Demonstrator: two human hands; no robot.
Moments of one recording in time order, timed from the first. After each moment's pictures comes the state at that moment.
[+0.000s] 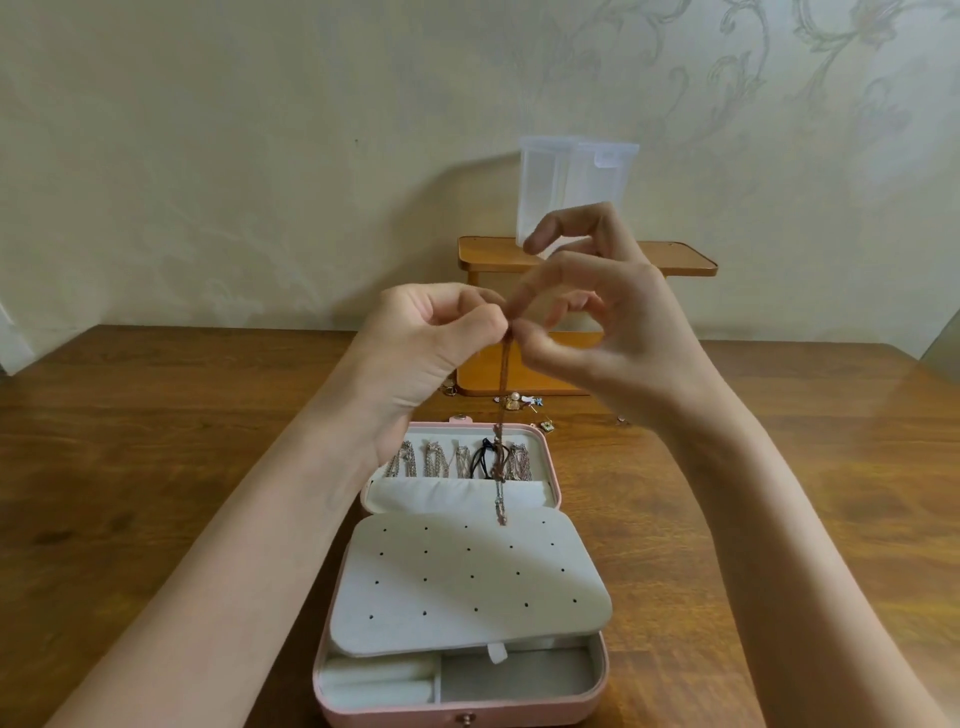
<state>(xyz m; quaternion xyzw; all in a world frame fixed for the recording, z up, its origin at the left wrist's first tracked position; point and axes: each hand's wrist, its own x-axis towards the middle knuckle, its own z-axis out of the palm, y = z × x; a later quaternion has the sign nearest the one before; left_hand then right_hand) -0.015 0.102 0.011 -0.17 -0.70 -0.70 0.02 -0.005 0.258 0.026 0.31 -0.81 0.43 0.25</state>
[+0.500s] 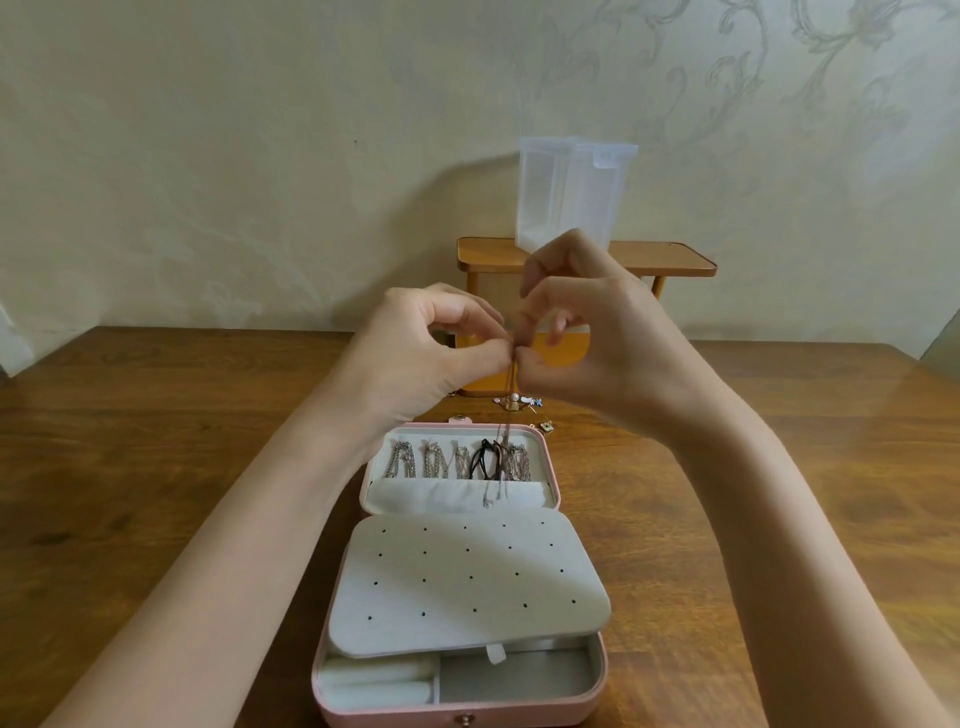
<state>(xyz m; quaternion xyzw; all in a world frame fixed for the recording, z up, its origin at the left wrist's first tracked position) -0.009 0.098 0.018 -0.20 -0.80 -0.56 0.08 -0.005 0.260 0.024 0.32 -0.86 0.32 0.24</state>
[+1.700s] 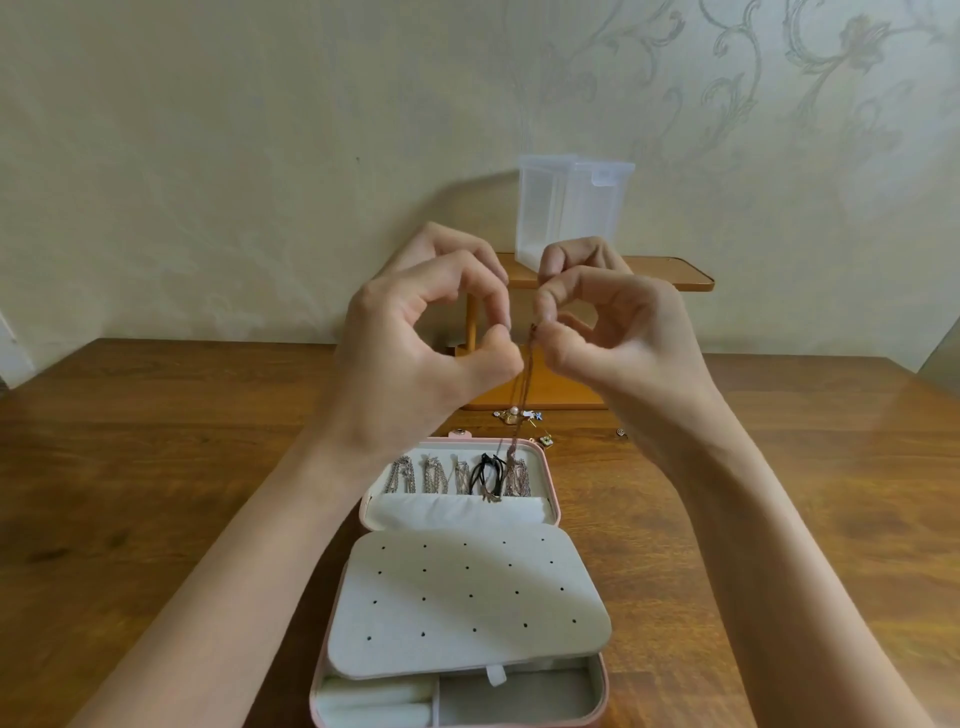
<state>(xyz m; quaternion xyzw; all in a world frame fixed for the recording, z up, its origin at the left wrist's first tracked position) -0.005 0.097 0.022 -0.35 -0.73 -0.51 0.28 0.000 0.256 0.025 0.32 -0.72 0.60 0.17</state>
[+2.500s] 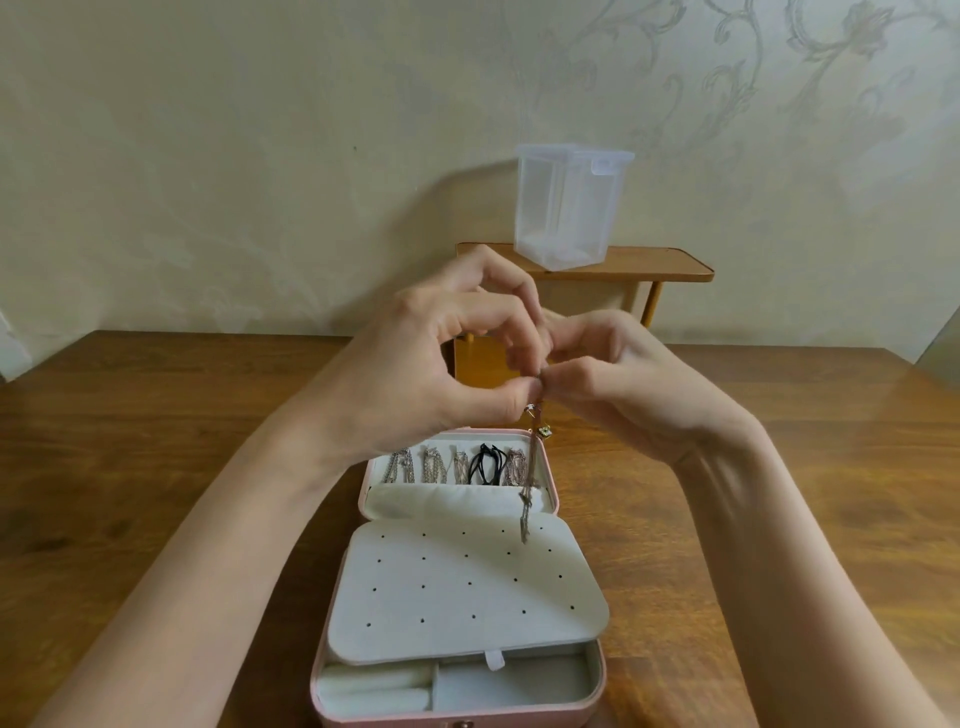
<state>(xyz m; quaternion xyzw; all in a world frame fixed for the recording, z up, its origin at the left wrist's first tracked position) 0.001 0.091 0.030 -0.42 -0.80 -0.42 0.13 -0.012 0.274 0.010 0.32 -0.68 0.65 -0.10</state>
